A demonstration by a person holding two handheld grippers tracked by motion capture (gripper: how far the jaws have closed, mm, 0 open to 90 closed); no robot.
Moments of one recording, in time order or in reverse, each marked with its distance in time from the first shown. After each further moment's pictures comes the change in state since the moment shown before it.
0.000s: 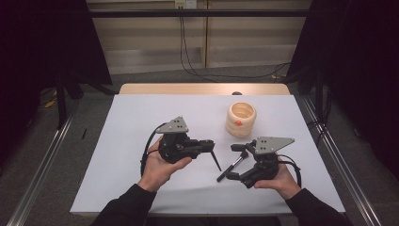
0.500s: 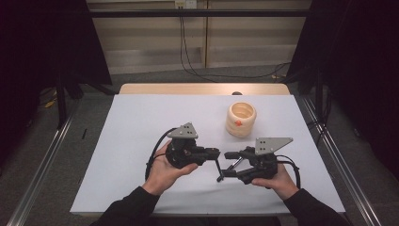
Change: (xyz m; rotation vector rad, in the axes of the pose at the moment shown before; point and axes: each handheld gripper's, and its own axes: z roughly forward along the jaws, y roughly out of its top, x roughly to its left) left arm -0.011 -0.005 0.016 0.074 -0.043 0.001; right arm 0.002 0.000 0.001 0.004 0.086 0.026
